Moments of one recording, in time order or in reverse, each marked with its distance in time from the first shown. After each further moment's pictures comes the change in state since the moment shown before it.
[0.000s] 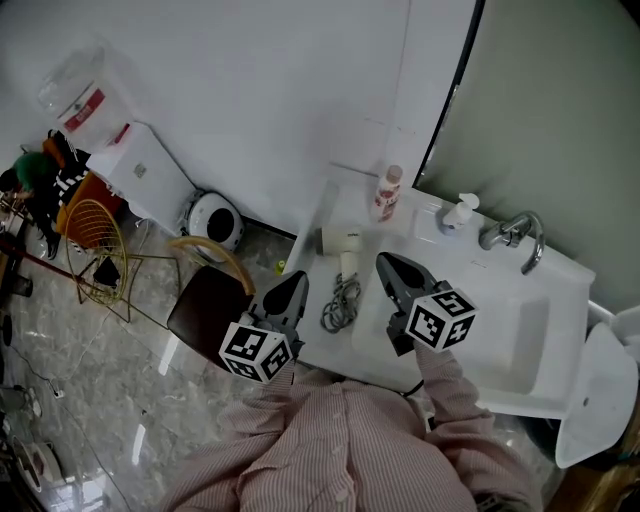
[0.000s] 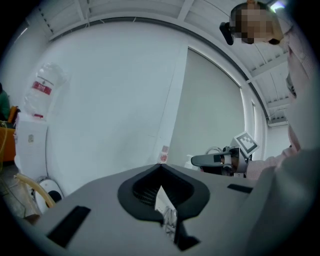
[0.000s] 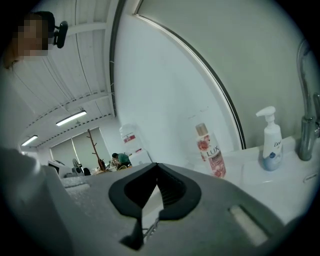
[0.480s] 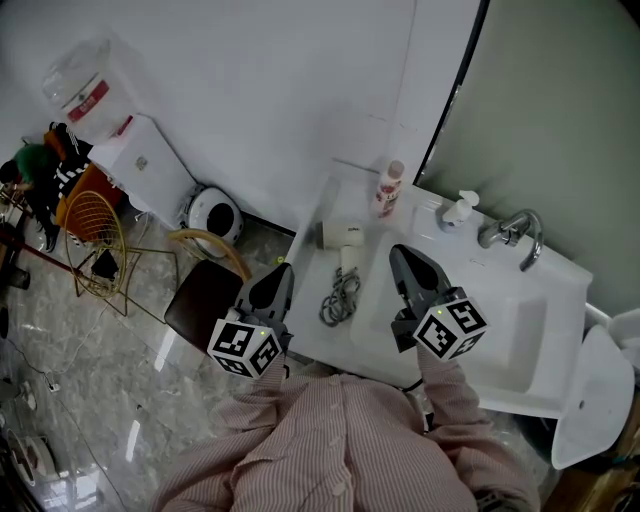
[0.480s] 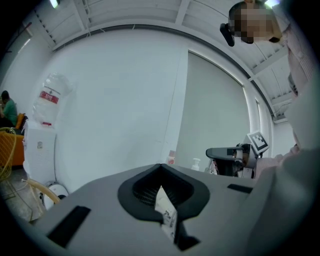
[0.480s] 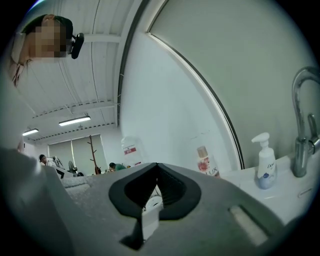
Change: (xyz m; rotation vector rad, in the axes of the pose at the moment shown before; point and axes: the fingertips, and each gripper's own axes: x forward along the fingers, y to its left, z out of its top) left arm -0.022 0.017 0.015 0.023 -0.051 0.072; right arm -0.032 0.015 0.035 -0.081 -0.187 -0.008
